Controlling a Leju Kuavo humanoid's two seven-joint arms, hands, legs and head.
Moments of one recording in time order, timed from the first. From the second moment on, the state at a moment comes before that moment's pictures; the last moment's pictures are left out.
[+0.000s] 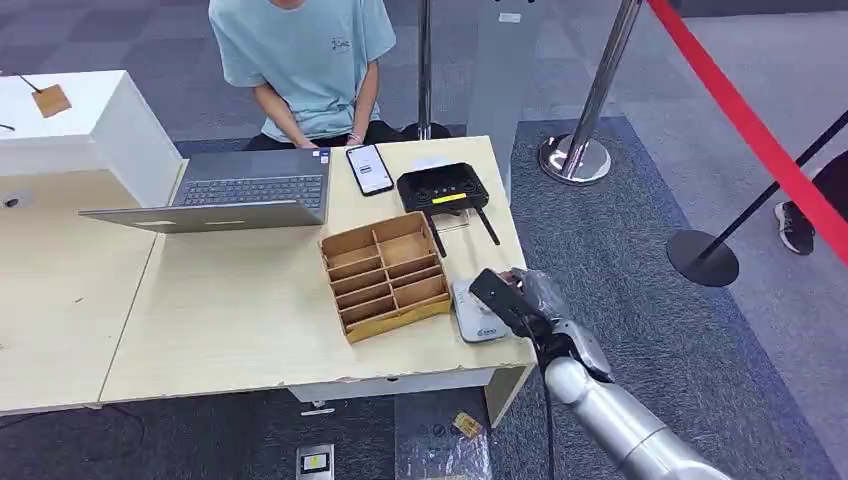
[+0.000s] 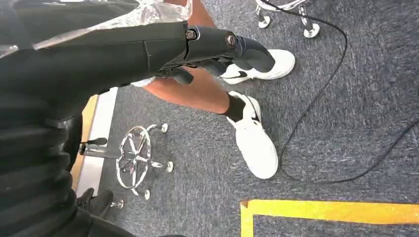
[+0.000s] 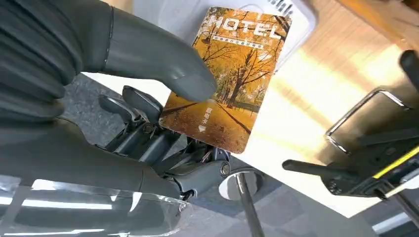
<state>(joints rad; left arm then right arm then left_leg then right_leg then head) -0.12 0.02 -1.10 -0.22 0.78 0.39 0.21 -0.35 -0.27 0.57 -1.19 0.37 -0.41 0.31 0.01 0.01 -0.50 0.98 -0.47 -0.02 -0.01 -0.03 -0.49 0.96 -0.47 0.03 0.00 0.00</state>
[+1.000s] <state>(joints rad) -0.12 0.02 -1.10 -0.22 0.77 0.40 0.21 -0.36 -0.25 0.56 -1.04 0.37 -0.41 0.28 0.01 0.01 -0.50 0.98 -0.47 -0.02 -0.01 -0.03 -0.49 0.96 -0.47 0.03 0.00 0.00</state>
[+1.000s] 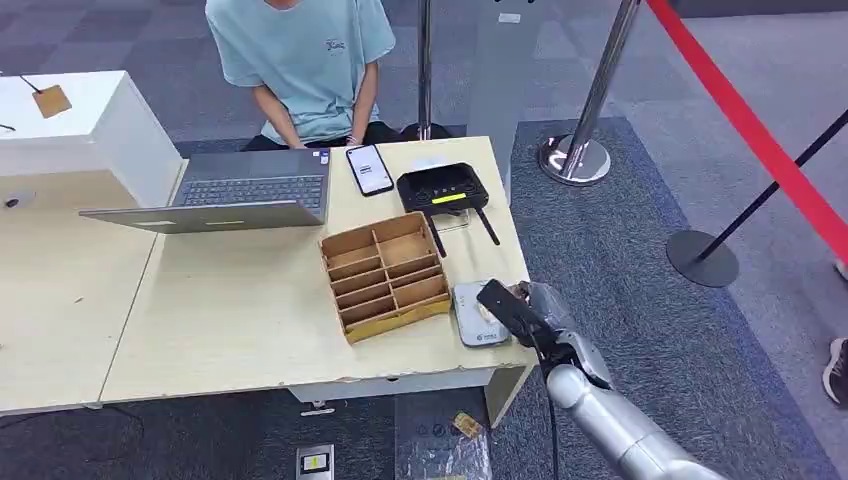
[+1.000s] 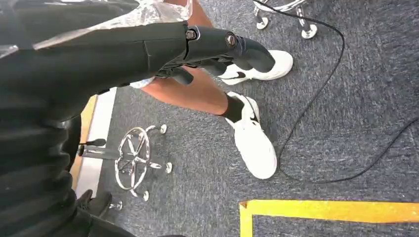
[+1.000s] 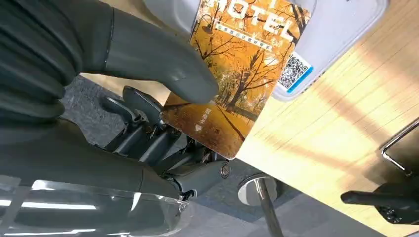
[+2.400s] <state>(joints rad) -0.12 0.02 -1.11 -0.22 0.76 0.39 0.21 -0.55 -0.25 0.59 -1.28 0.51 -0.32 0.37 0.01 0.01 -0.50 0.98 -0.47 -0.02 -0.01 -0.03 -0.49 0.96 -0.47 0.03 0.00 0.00</state>
